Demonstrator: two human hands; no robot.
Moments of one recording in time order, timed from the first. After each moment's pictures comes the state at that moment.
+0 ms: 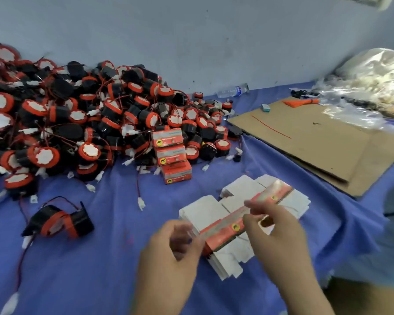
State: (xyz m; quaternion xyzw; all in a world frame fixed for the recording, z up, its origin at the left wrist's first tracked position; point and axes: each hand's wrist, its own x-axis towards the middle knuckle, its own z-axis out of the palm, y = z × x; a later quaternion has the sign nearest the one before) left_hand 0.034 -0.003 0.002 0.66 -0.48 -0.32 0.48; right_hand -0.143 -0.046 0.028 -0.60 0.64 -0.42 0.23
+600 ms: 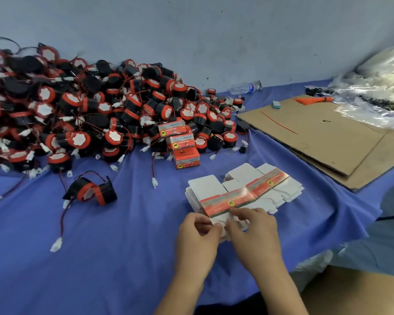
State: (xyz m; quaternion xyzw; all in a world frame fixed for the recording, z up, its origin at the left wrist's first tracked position) left_hand -0.026 0.019 -0.009 0.68 -0.34 -0.40 0.51; right_hand -0.138 -0.010 0.011 -0.64 0.68 -0.29 0.22
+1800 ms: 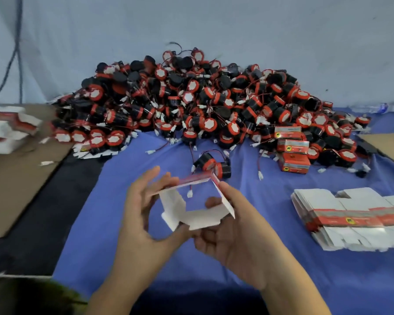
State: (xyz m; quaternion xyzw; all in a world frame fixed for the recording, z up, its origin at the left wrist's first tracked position) left_hand 0.164 0.235 0.041 0.59 -0.47 -0.06 0.65; right_hand 0.030 0.117 0.090 -0.38 0.27 -0.11 0.88
